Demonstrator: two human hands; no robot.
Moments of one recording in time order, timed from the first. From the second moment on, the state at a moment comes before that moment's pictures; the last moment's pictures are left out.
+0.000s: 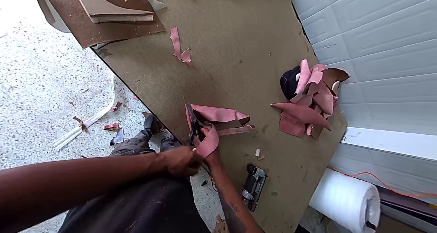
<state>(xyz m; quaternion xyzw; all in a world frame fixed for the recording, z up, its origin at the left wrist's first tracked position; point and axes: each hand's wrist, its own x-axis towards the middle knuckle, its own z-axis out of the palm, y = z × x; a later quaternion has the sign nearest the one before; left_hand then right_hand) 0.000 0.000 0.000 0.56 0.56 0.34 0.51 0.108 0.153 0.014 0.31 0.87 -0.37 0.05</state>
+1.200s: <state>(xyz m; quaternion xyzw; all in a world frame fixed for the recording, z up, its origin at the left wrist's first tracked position) -0.057 0.153 -0.056 0.76 0.63 0.11 0.13 0.341 0.340 -0.024 0.51 0.67 -0.52 -0.15</state>
